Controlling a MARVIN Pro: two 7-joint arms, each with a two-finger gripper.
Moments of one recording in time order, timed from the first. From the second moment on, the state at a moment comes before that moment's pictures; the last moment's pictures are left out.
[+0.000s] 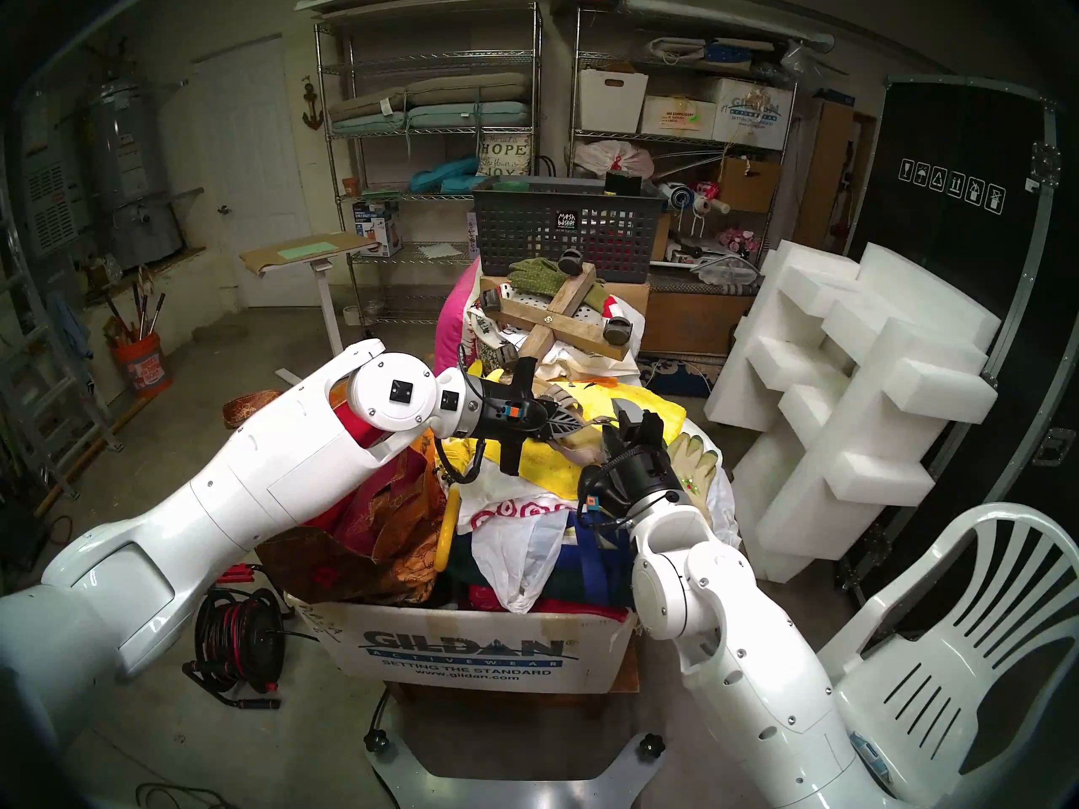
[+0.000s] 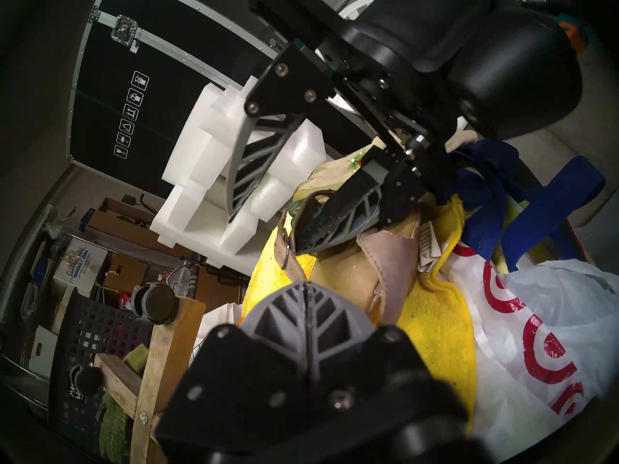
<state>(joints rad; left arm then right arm) 0.76 -1.11 -0.73 -1.50 0.20 -0.09 -0.78 -1.62 -1.19 1.29 -1.91 -1.19 0.22 0.06</state>
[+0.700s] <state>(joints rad) 0.77 -1.07 -0.73 -1.54 0.18 -0.08 -0.78 -1.61 -1.23 1.29 -1.92 -1.18 0.26 0.14</state>
